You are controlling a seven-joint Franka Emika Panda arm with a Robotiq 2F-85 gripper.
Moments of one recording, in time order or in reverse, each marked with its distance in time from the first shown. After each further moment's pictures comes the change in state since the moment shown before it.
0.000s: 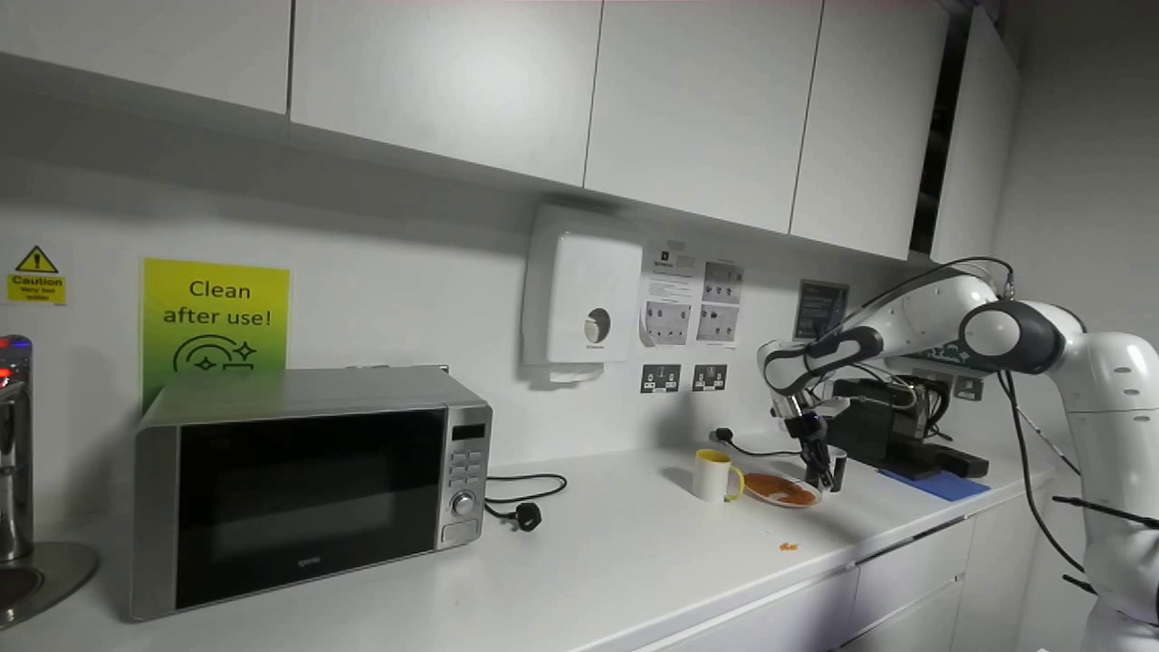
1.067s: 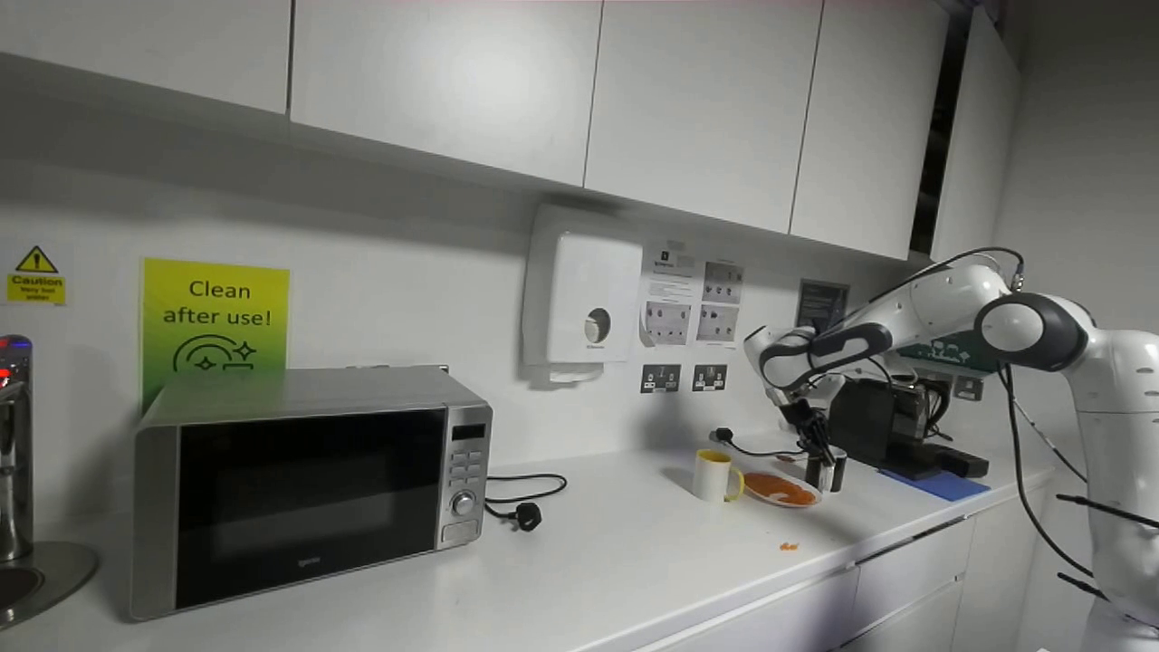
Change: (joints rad) arm 0.086 -0.066 0.005 -0.009 -0.202 -0.032 0.224
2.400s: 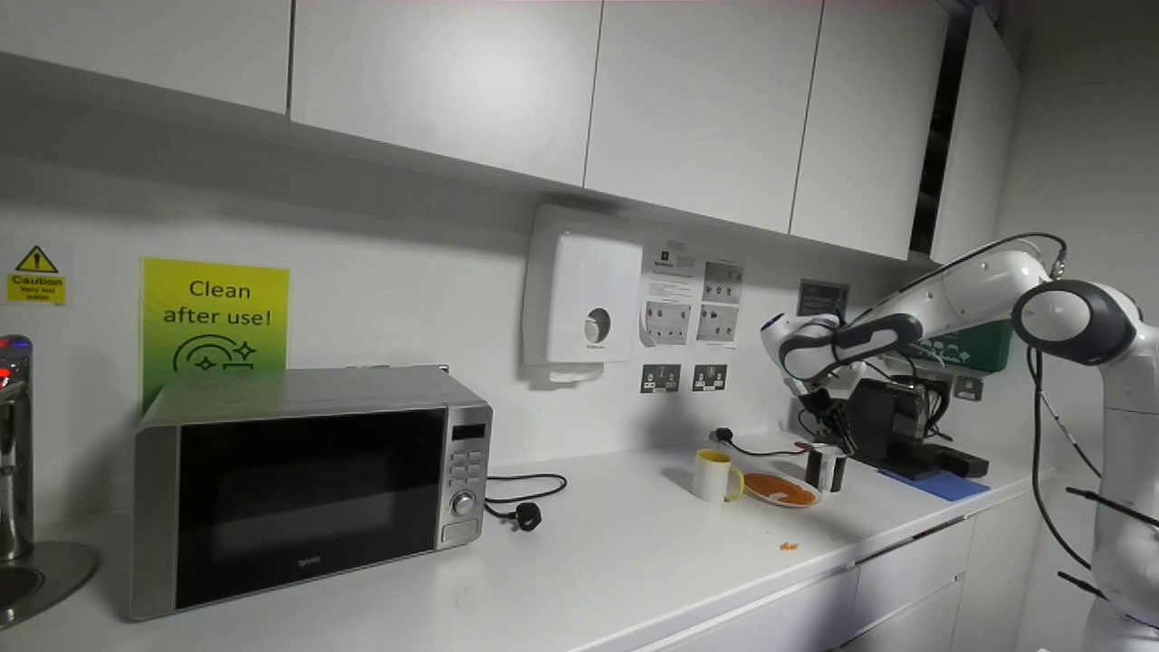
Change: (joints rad) arm -0.009 -0.148 -0.005 -0.120 -0.068 0.001 0.029
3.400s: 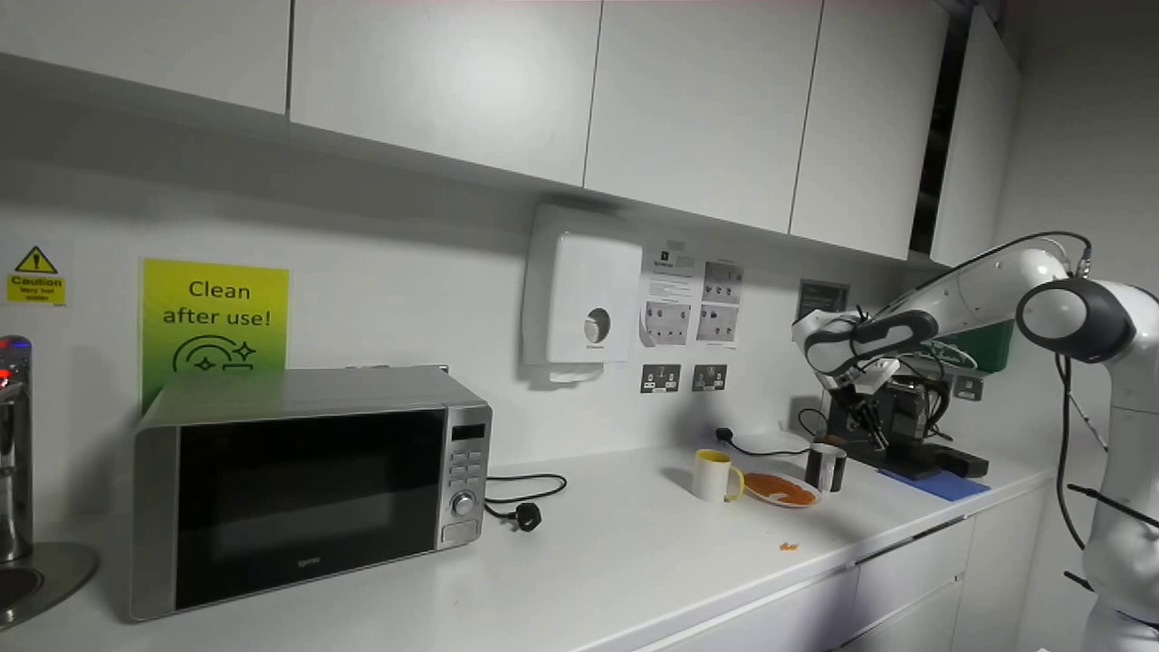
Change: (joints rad) arm -0.096 -0.029 -0.067 -0.008 0.003 0.009 0.009
